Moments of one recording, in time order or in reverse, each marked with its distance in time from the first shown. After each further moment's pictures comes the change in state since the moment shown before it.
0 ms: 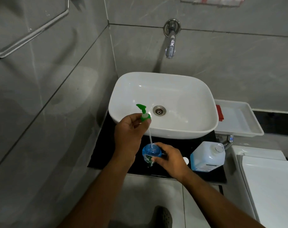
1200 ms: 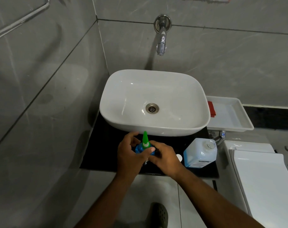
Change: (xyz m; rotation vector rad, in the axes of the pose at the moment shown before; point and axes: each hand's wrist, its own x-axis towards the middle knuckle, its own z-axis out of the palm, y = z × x) left_hand -0.030 -0.075 -0.007 0.450 -0.058 0.159; right_hand 0.000 -0.001 -0.002 -0.049 -0.010 -0.060
